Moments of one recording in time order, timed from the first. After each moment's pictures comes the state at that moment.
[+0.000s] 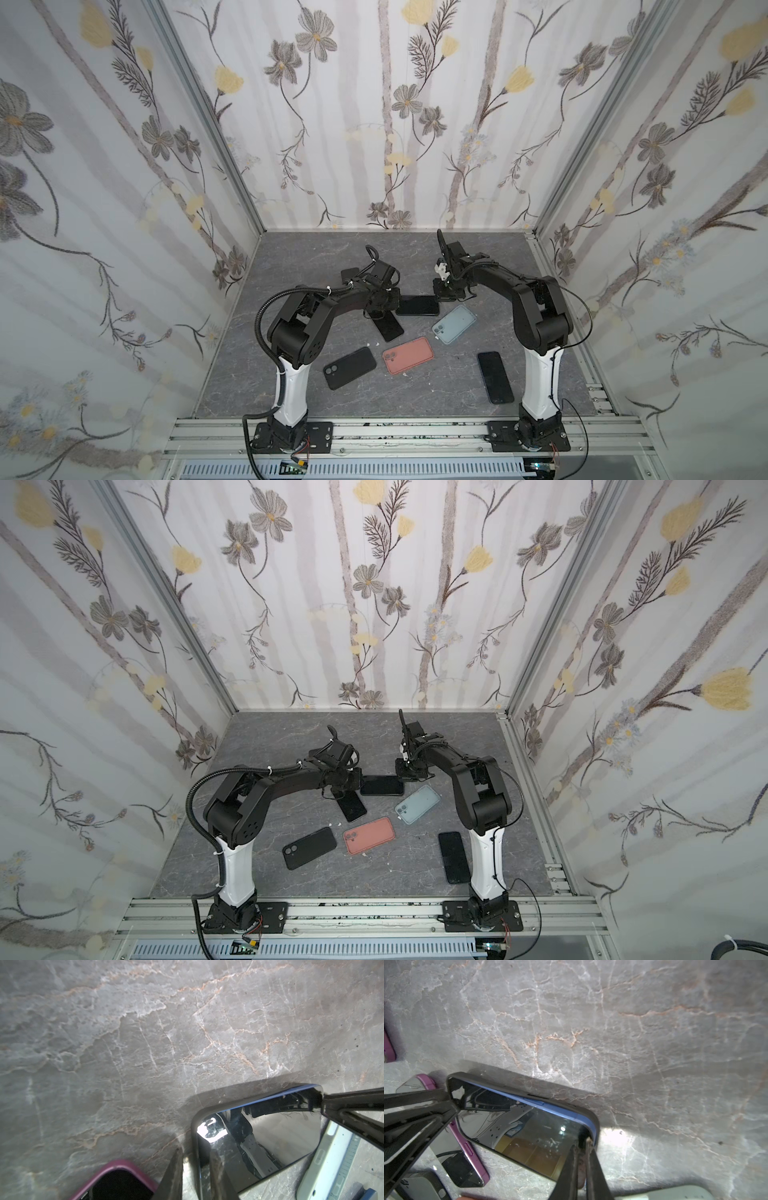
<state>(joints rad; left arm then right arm) -0.57 2.00 1.25 -0.24 0.18 -0.56 0.38 2.07 1.52 -0.75 -0.26 0.28</state>
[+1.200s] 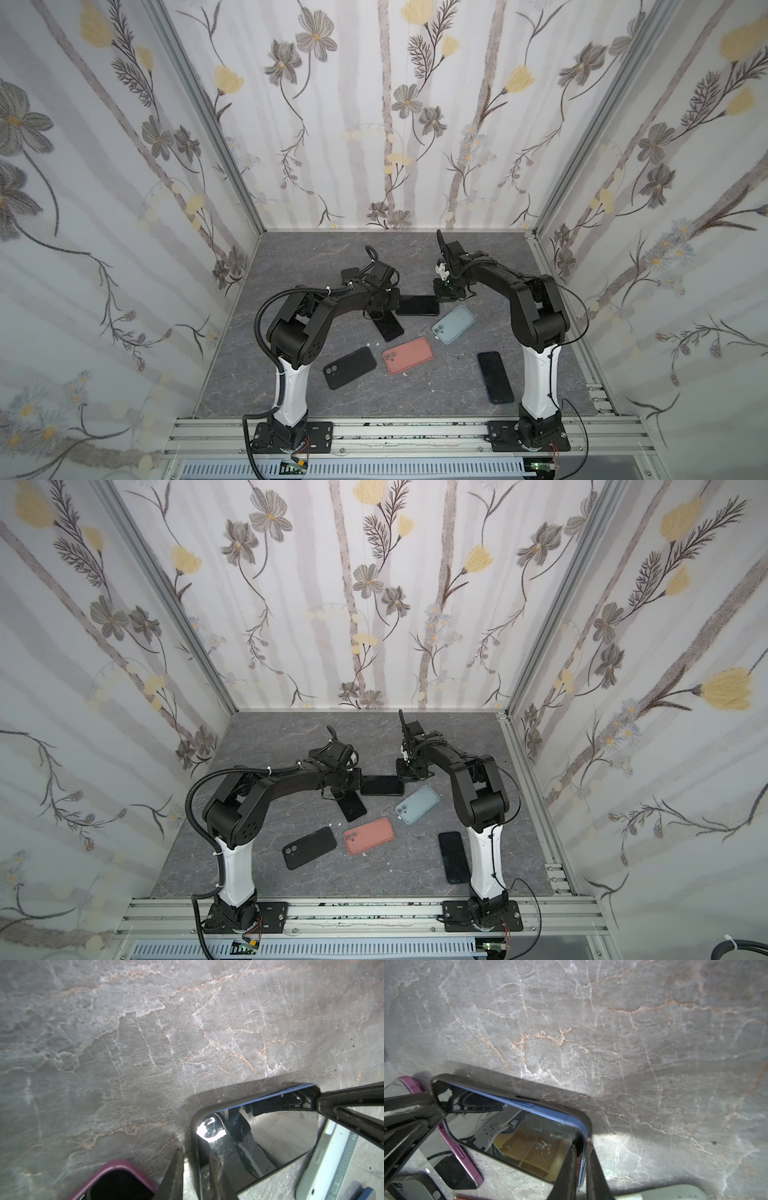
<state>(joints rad) -0.56 2.00 1.24 -0.22 0.18 -0.56 0.38 2.11 1.56 -0.79 -0.23 0.27</state>
